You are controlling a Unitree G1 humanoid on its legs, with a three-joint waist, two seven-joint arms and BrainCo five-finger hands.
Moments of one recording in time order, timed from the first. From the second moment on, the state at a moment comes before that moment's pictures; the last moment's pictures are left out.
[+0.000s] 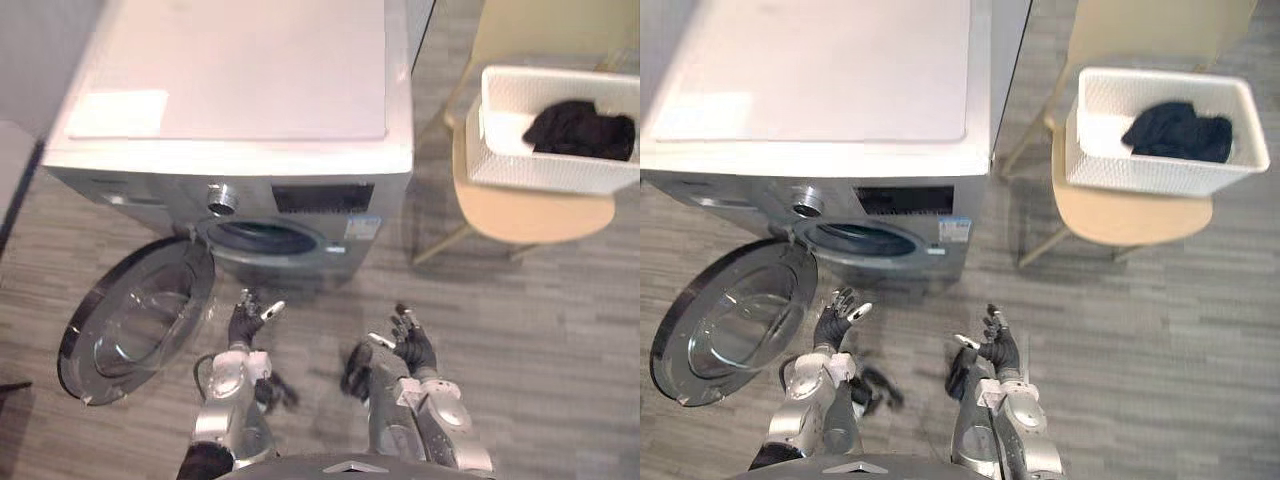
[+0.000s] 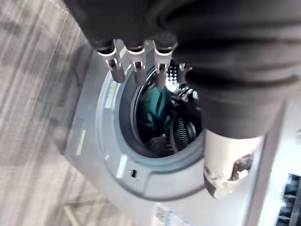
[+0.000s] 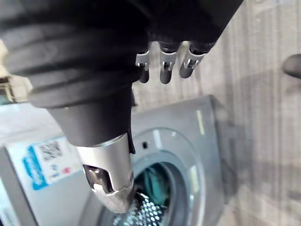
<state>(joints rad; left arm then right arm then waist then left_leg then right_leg) 0.13 -0.06 -0.10 0.30 -0.30 -0.10 0.08 0.25 -0.12 0.04 0.19 0.31 -0.13 -0.05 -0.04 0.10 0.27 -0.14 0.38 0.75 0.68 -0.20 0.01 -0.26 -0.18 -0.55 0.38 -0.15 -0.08</state>
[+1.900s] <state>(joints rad) 0.13 -0.01 -0.37 0.29 -0.31 -0.05 0.04 0.13 0.01 -0.08 0.02 0.03 -0.09 -0.25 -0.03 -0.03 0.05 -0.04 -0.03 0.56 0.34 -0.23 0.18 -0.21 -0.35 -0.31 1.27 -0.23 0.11</state>
